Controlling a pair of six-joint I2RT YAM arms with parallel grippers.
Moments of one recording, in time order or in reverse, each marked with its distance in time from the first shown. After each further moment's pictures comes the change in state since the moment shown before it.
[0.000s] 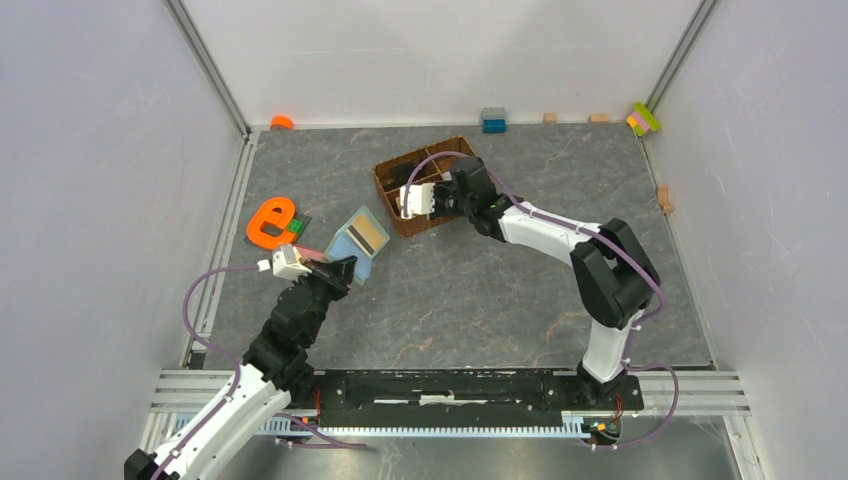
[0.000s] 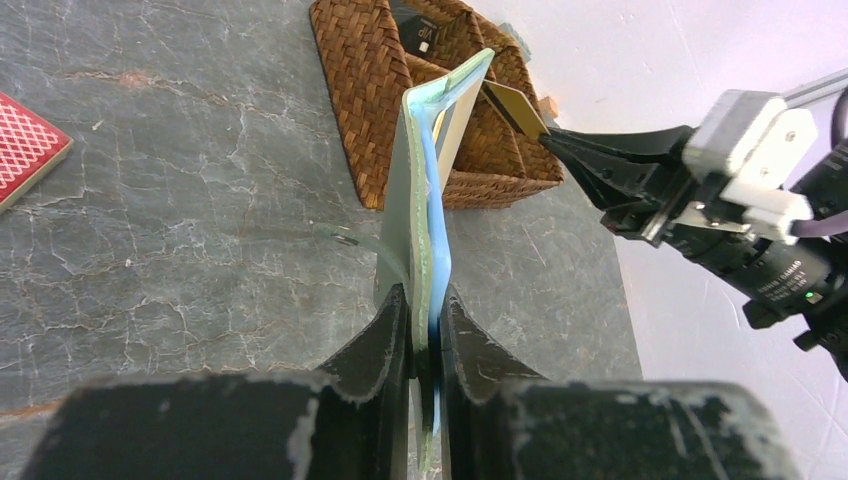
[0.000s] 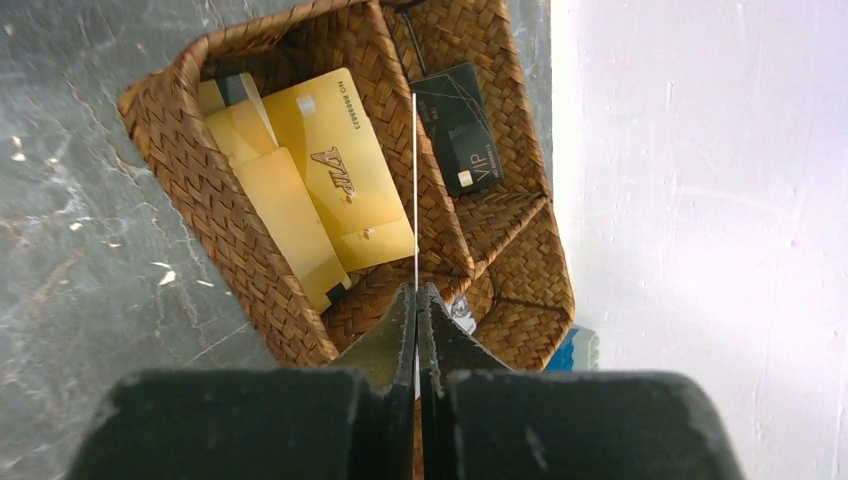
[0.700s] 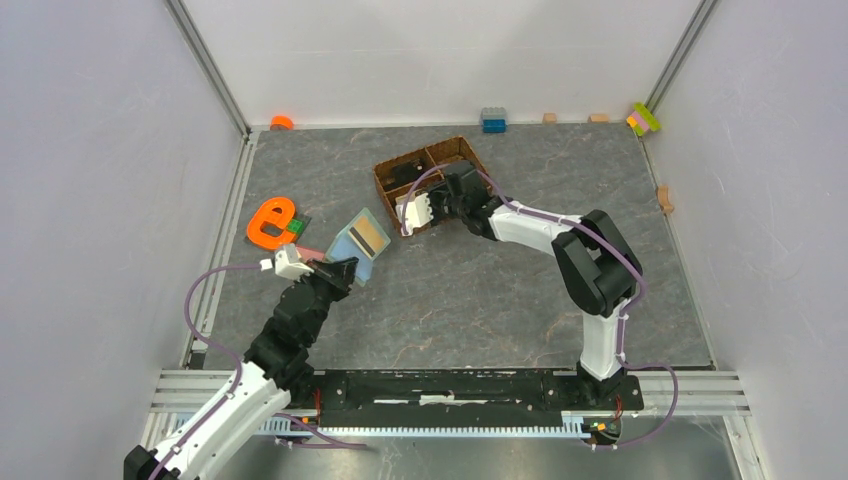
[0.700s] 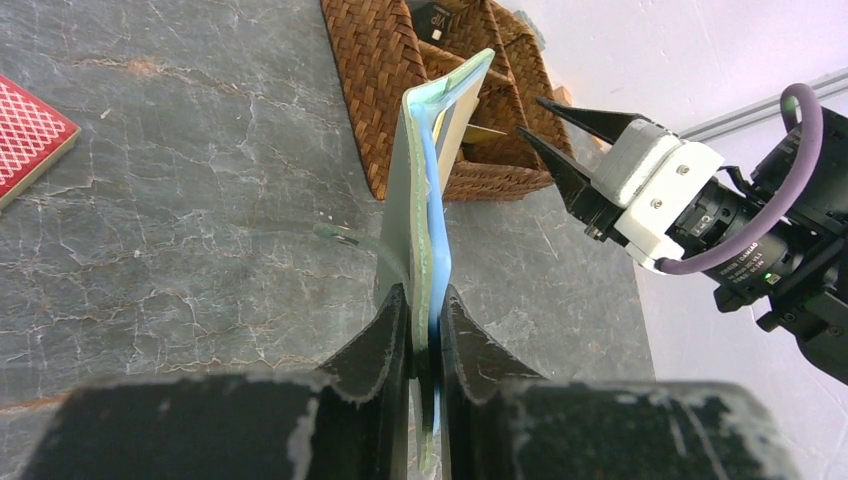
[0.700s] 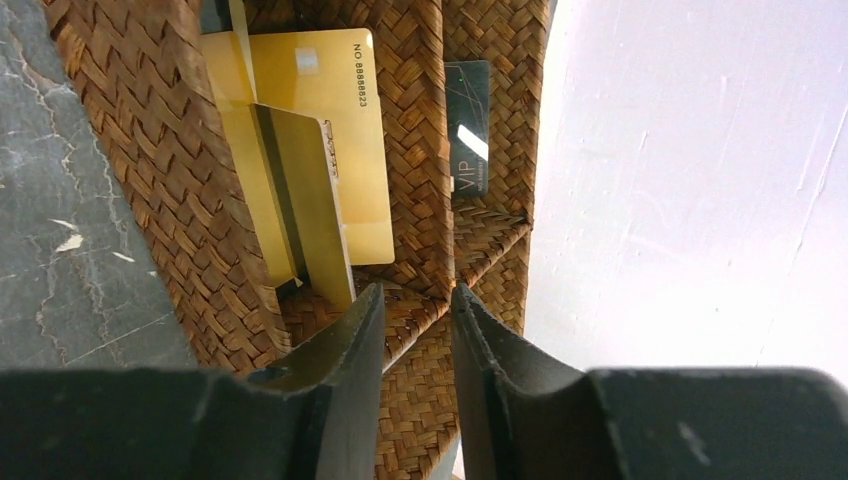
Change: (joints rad) left arm 0.000 0.032 0.000 0.000 0.003 0.000; right arm -0.004 0.131 0.053 0.012 0.030 -0.335
